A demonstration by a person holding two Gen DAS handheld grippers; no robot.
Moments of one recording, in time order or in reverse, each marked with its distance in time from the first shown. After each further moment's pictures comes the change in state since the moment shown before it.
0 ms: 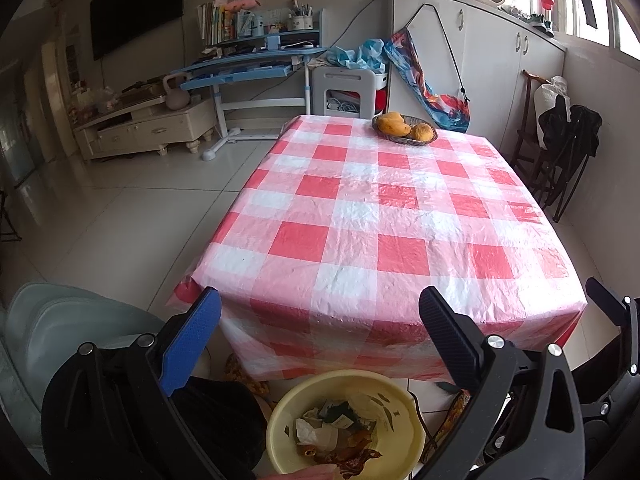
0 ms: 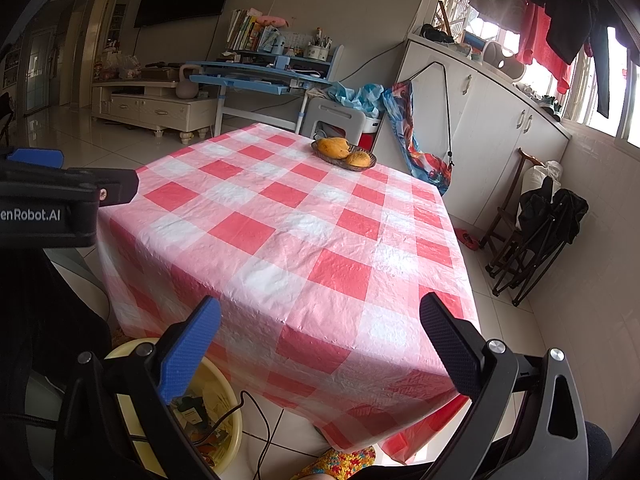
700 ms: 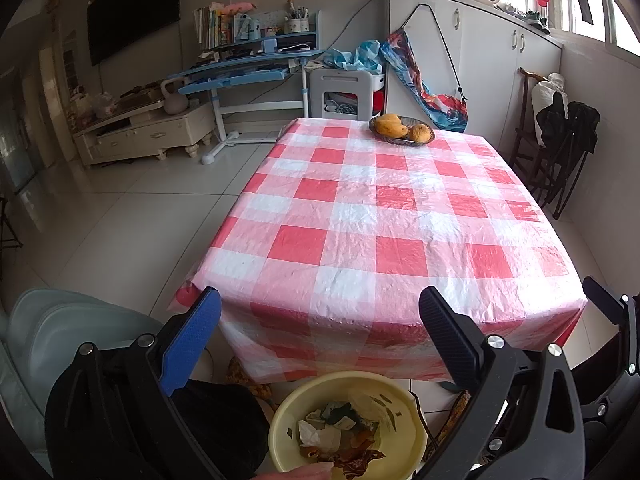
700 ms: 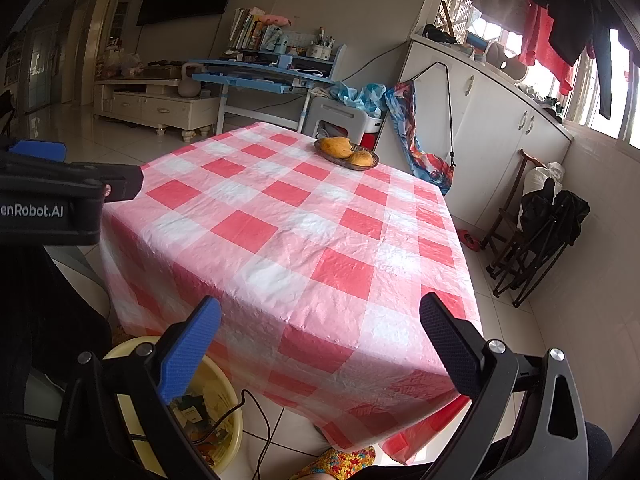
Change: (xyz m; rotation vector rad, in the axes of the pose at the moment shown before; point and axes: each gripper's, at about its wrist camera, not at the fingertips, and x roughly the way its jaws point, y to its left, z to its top) left arm -0.009 -0.004 0.005 0.016 -0.019 -0.001; right arm -0.002 0.009 -0.009 -0.009 0.002 0.001
